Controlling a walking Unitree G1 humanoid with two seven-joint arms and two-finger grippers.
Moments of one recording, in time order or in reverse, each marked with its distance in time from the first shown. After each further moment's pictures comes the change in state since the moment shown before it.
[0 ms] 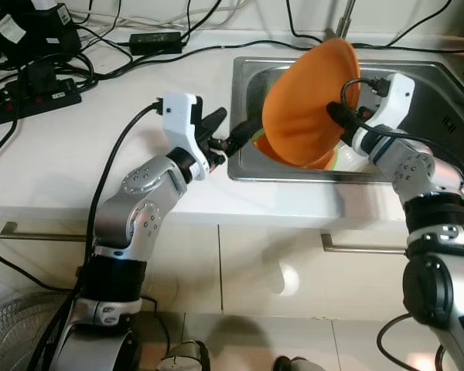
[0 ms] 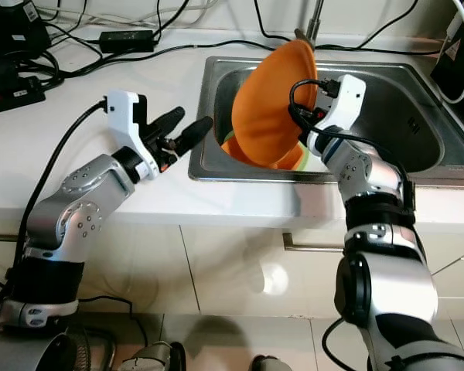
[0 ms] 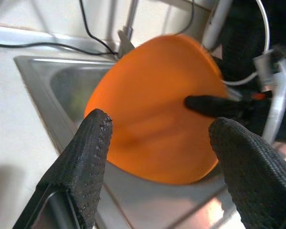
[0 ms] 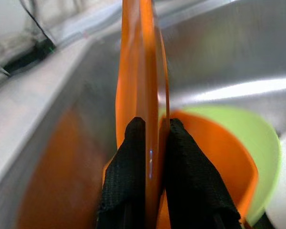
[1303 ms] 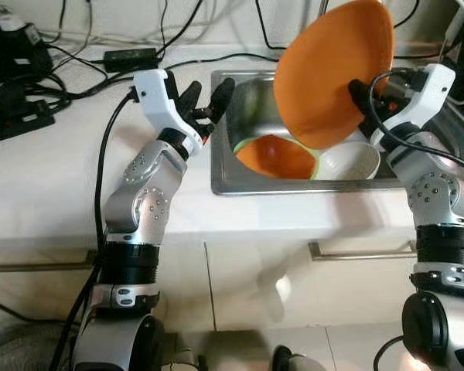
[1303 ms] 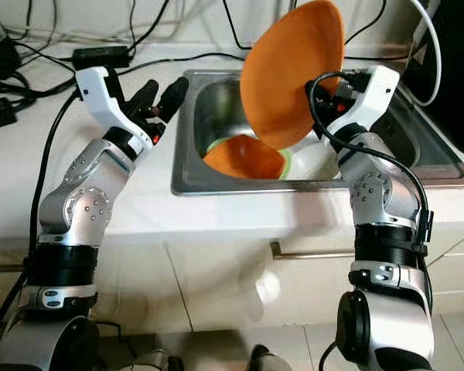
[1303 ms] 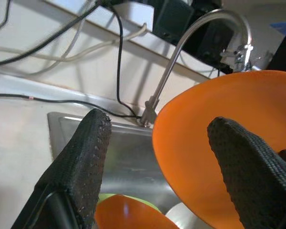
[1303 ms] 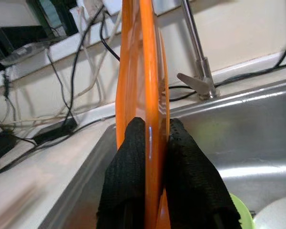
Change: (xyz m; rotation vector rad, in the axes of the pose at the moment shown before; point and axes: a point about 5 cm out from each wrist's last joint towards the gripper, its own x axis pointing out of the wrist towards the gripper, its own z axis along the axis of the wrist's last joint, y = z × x) left arm 0.013 0.022 0.023 -0.132 -0.252 0.244; right arm -0.040 0.011 0.031 -0.041 -0.305 0.109
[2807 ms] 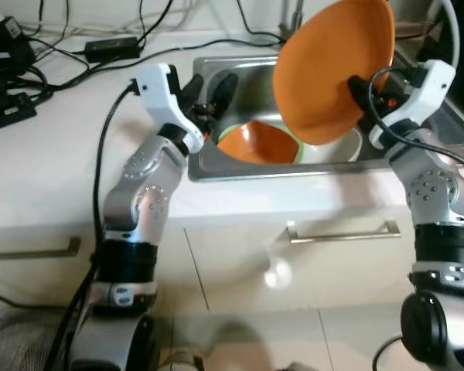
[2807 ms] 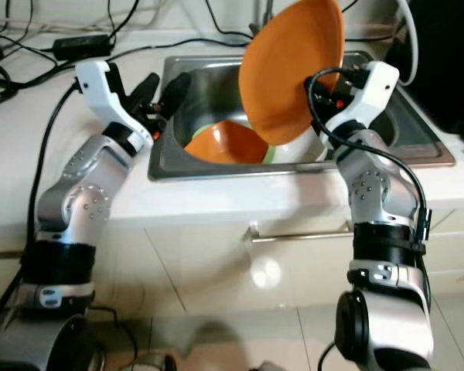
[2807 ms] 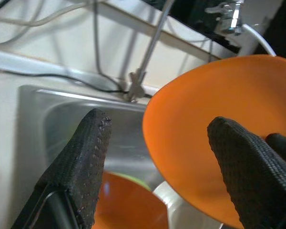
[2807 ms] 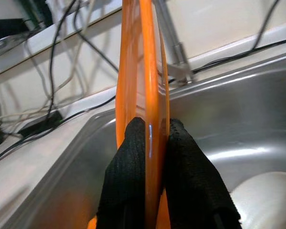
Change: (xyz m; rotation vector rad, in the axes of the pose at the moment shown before) left arm 0.003 -0.009 -0.004 0.024 0.021 -0.042; right arm 0.001 0.002 0.003 -0.011 -0.025 -0.010
